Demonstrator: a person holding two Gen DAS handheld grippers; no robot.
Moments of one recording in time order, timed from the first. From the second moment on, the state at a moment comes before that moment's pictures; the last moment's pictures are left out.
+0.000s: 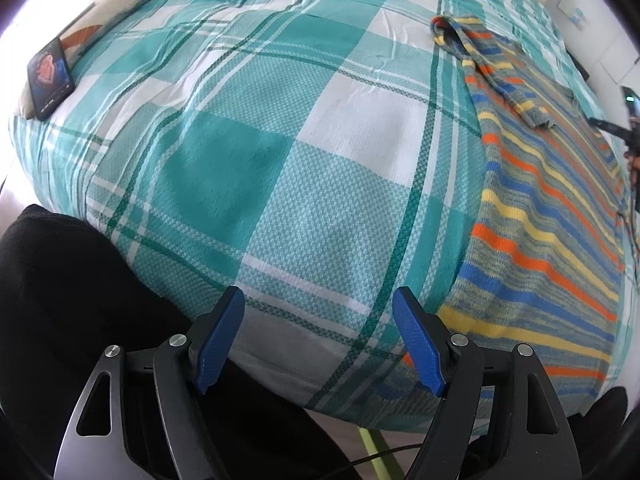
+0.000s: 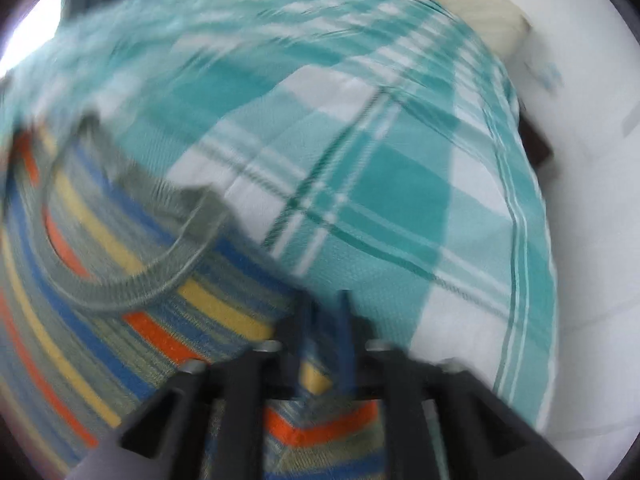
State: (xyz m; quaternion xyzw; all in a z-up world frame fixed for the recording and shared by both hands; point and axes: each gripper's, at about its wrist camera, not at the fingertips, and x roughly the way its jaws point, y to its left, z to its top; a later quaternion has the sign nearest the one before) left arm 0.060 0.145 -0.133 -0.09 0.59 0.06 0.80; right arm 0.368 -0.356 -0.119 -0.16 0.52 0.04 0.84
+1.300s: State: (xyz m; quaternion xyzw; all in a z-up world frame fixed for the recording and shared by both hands) left arm 0.050 0.117 -0.090 -0.03 0.56 0.03 0.83; right arm 0.052 -0.578 -0.121 0.27 0.53 -0.15 0.79
